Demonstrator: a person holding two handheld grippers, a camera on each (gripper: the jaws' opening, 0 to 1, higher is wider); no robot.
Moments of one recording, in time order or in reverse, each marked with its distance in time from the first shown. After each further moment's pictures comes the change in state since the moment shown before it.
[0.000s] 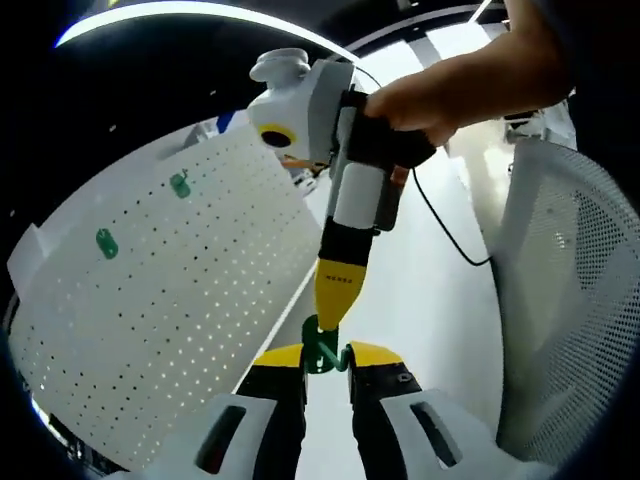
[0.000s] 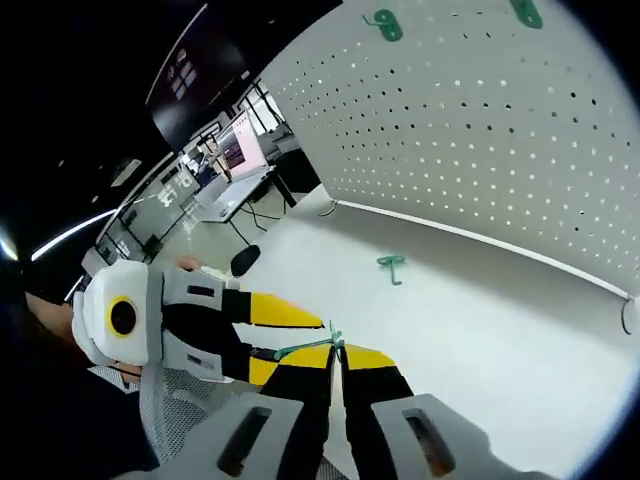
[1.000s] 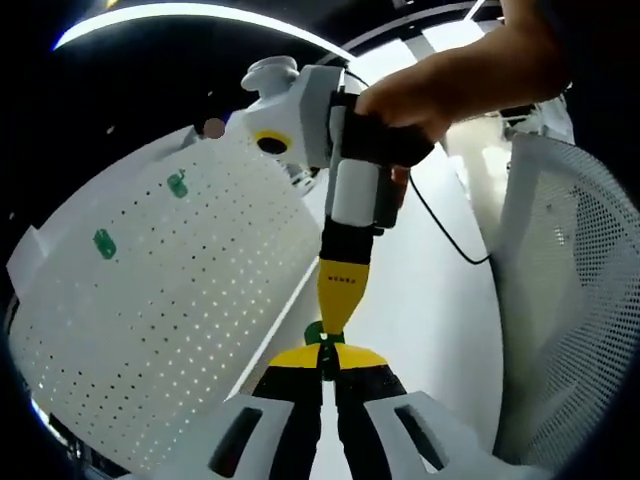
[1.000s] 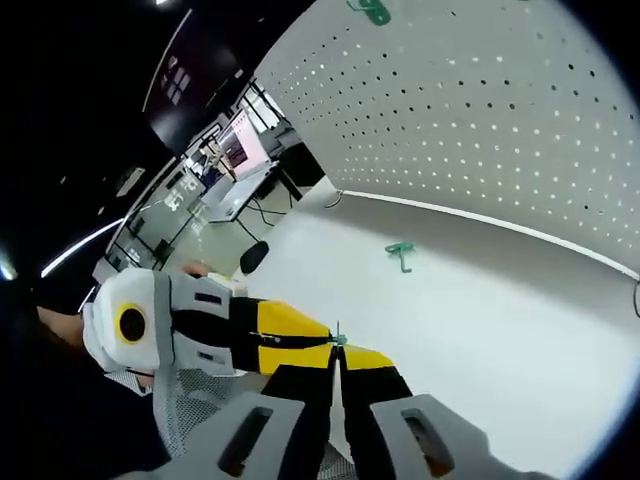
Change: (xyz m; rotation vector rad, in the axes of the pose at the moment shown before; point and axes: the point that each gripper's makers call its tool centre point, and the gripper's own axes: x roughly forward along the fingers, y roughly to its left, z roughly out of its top) left arm 0.001 -0.001 -0.001 -0.036 -0.008 0.003; right arm 0.001 0.004 -0.007 0.004 0.029 0.027
